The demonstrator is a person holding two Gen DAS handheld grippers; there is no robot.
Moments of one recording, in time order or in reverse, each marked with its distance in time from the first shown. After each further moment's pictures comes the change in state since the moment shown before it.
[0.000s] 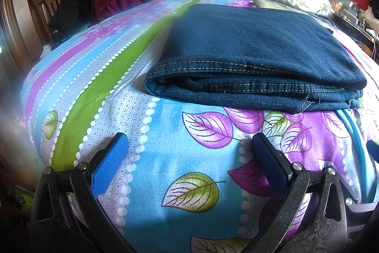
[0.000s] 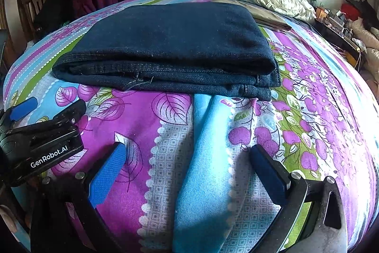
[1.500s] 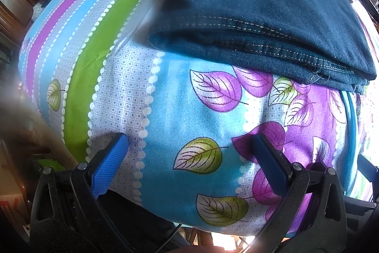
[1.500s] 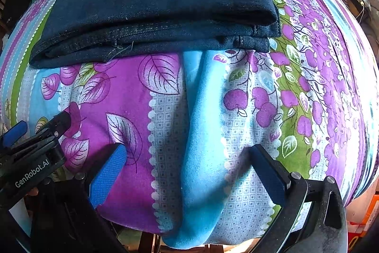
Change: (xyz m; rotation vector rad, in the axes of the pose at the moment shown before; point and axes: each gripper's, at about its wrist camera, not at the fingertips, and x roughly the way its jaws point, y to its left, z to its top) left arm 0.035 0.004 0.046 -0.016 0.493 0.026; right arm 0.048 -0.012 0.061 0.123 0.502 -0.022
